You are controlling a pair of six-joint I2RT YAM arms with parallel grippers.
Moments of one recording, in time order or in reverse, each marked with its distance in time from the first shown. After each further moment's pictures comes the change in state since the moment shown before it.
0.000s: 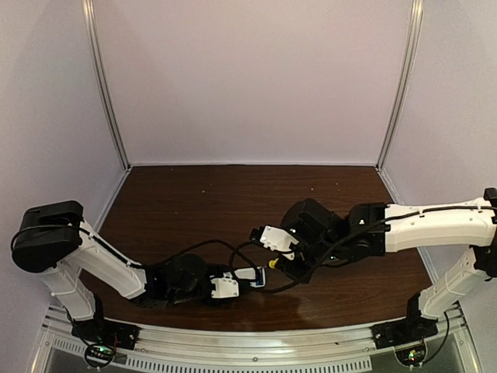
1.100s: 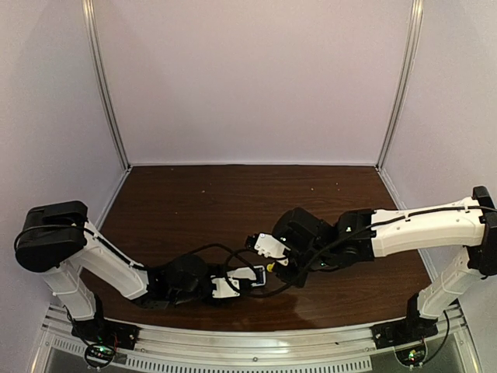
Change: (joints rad) left arm 0.000 0.030 0.000 0.036 -0.021 0.018; right arm 0.003 0.071 -0.016 0.041 0.034 -0.015
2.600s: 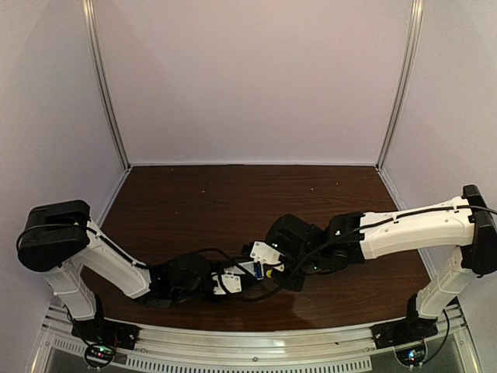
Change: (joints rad) left arm 0.005 0.018 0.020 -0.006 -0.048 0.001; right arm 0.008 0.064 0.019 -0.025 -0.007 -0.030
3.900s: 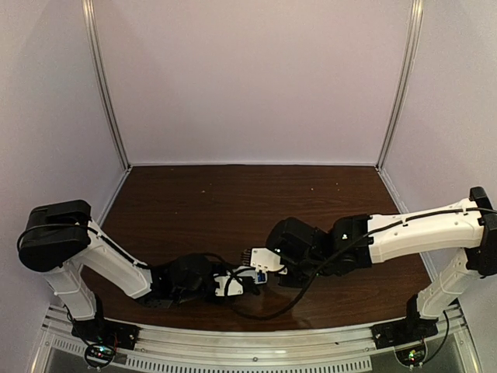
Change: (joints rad) left arm -0.004 0.007 0.012 -0.007 0.043 0.004; right arm 0.061 -0.043 0.002 -0.006 0.170 -0.231
